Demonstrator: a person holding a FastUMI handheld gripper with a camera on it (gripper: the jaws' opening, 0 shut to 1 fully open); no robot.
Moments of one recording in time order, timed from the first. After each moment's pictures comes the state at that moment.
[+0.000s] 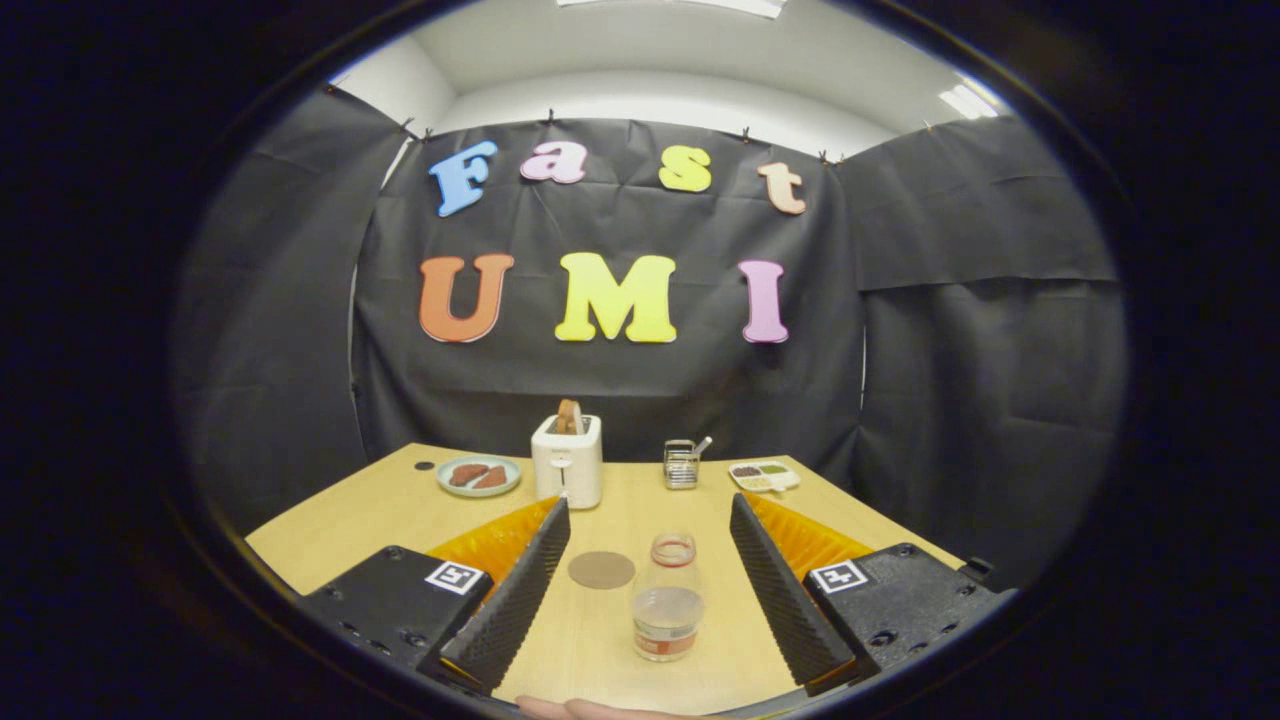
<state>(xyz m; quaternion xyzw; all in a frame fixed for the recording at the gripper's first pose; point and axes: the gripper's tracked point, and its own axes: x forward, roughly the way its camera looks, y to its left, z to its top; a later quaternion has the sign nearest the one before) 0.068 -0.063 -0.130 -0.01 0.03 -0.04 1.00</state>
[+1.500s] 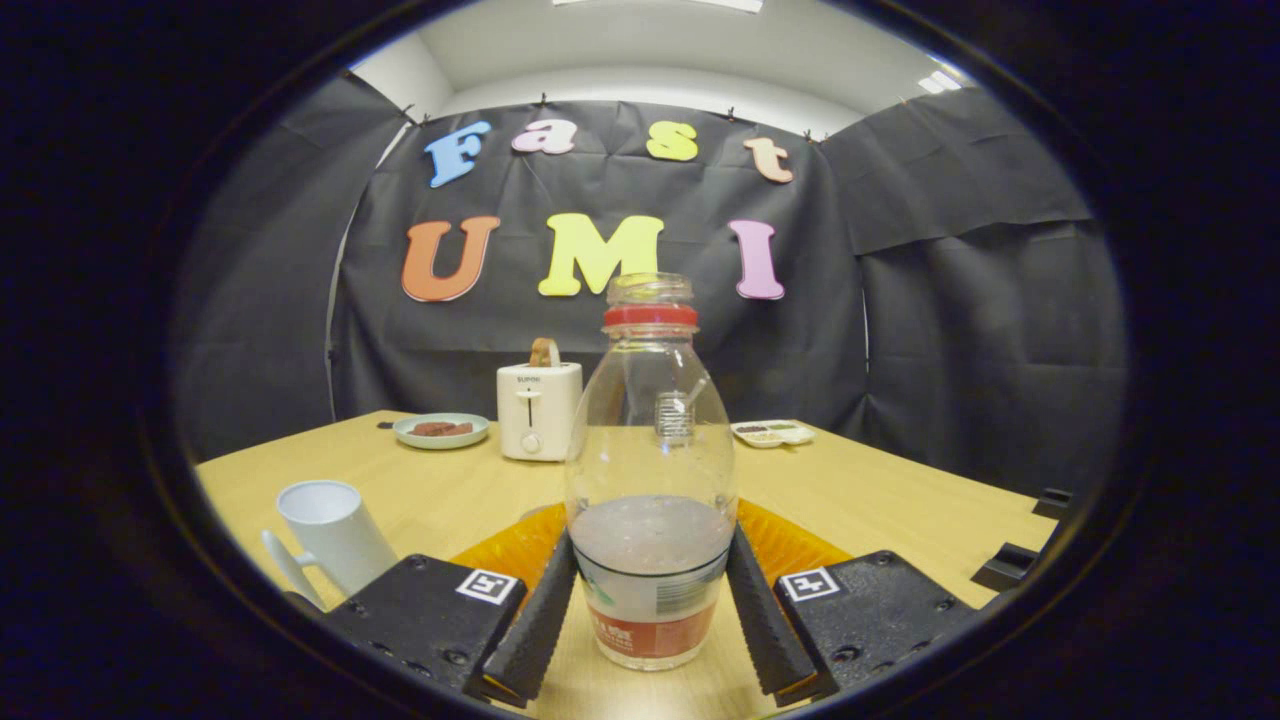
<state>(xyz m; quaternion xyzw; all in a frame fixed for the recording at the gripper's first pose) 0.138 -0.079 -0.281 0.00 0.02 -0.01 1.00</state>
